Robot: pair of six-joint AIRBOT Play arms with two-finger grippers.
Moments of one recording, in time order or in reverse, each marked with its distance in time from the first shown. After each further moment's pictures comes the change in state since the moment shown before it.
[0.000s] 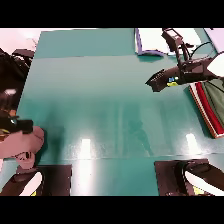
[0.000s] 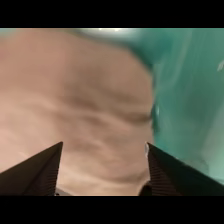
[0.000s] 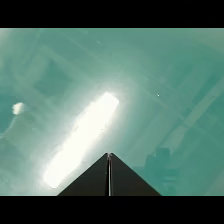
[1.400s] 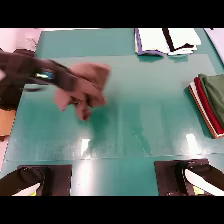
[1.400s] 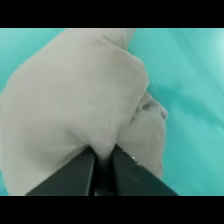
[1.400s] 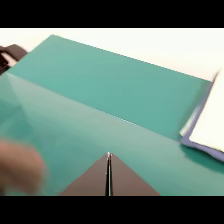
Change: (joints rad) left arm -0.813 -0.315 0.789 -0.107 0.188 -0.088; right arm -0.163 0.001 0.528 -0.001 -0.047 0.076
